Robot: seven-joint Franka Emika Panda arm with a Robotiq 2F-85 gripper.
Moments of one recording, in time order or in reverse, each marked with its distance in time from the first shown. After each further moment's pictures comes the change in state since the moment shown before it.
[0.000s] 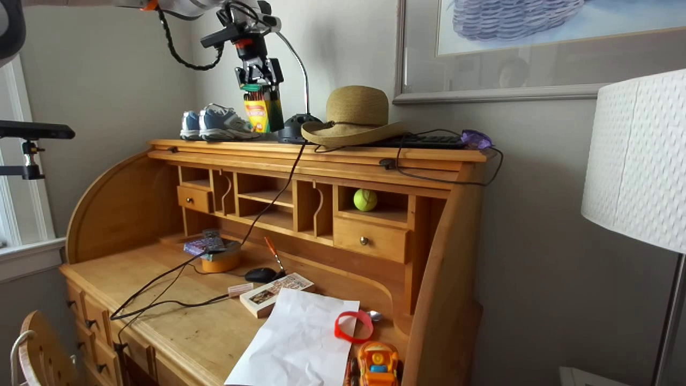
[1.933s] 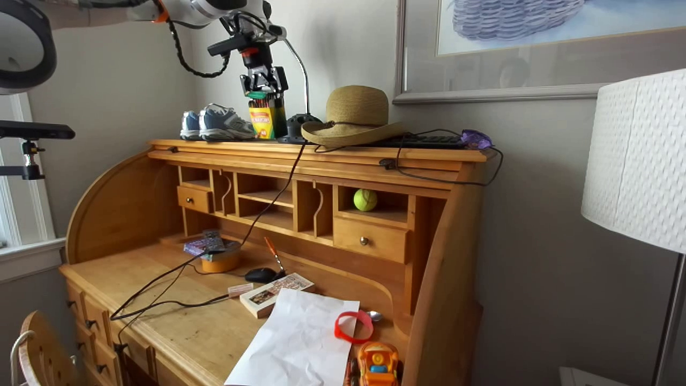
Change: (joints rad) arm 0.002 0.121 0.001 0.160 0.000 -0.052 -0.017
